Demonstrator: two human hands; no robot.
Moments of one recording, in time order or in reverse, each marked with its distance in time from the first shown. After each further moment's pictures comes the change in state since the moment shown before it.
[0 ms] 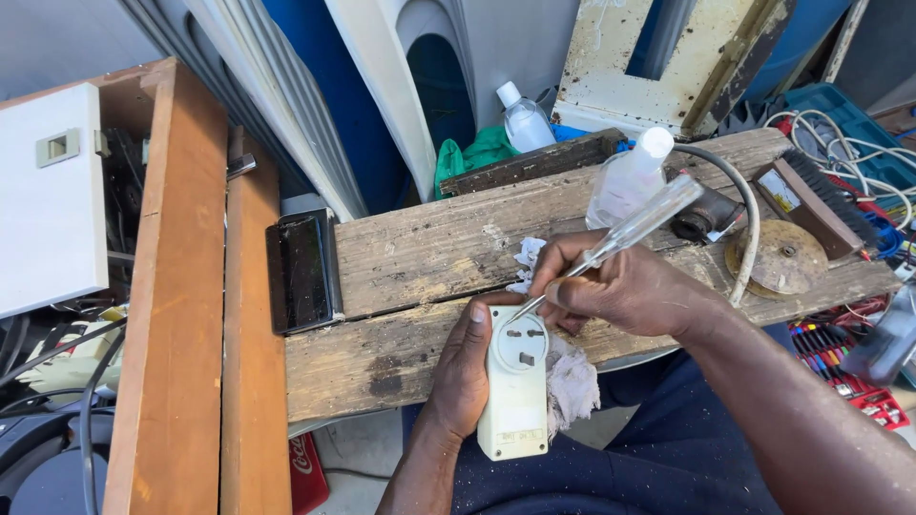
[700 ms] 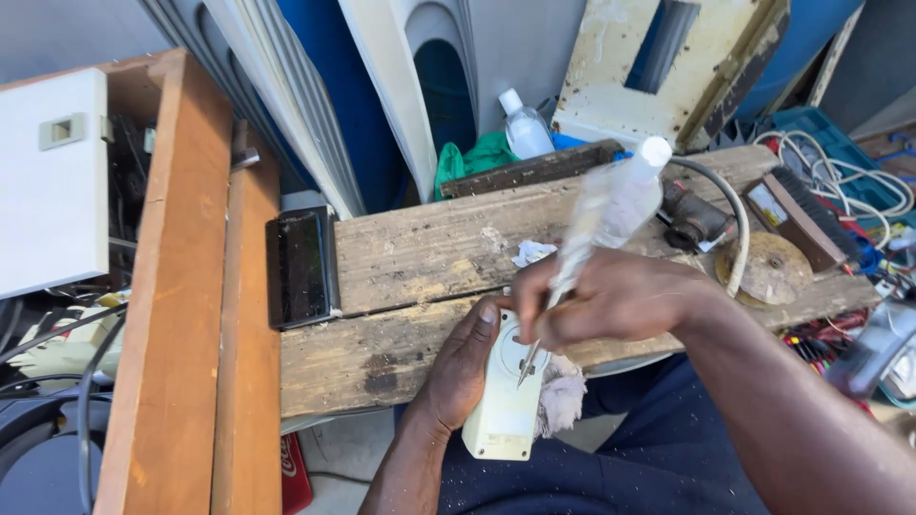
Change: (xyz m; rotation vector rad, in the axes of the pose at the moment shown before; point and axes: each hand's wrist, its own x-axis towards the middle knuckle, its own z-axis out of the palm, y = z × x) left_hand 0.003 0.012 -0.002 0.154 -0.169 0.004; right_hand 0.006 -0.065 0.012 -0.548 -0.409 0.292
